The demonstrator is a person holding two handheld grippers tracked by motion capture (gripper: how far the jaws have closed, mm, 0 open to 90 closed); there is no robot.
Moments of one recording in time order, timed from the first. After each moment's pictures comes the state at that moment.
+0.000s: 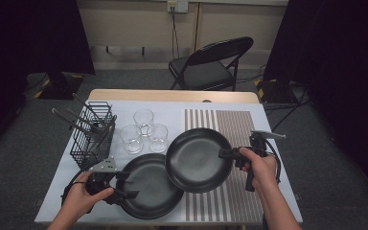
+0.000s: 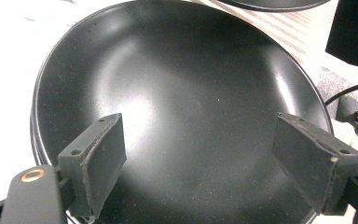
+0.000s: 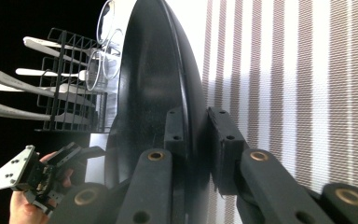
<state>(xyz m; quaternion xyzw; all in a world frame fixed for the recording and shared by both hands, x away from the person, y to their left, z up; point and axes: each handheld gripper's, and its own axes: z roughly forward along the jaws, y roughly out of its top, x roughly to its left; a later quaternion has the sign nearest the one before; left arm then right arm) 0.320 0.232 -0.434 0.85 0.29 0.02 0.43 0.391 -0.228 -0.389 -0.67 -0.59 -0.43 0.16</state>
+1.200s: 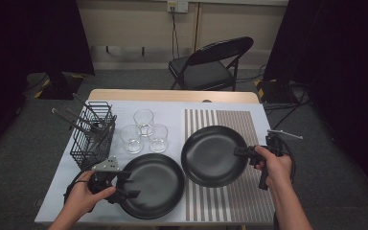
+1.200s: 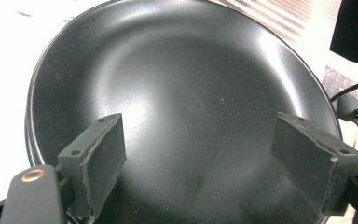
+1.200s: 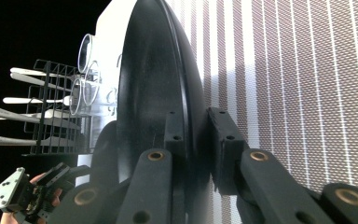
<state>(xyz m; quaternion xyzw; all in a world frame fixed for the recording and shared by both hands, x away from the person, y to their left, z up) 0.324 0.229 -0.438 0.85 0.29 0.01 0.43 0.393 -0.270 -0.391 -0.69 -0.56 -0.43 0.13</state>
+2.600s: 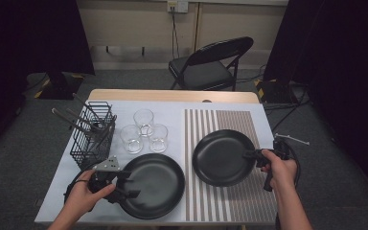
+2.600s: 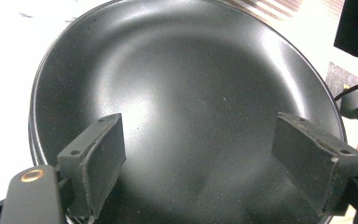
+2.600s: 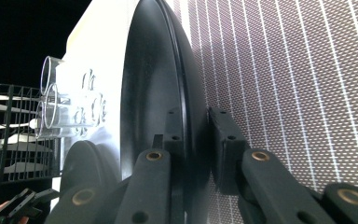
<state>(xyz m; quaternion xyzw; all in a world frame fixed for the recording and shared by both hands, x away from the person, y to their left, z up) 0.324 0.228 -0.436 0.86 0.29 0.01 0.42 0.397 -0.298 -0.417 -0.73 -0.54 -0.42 0.10</state>
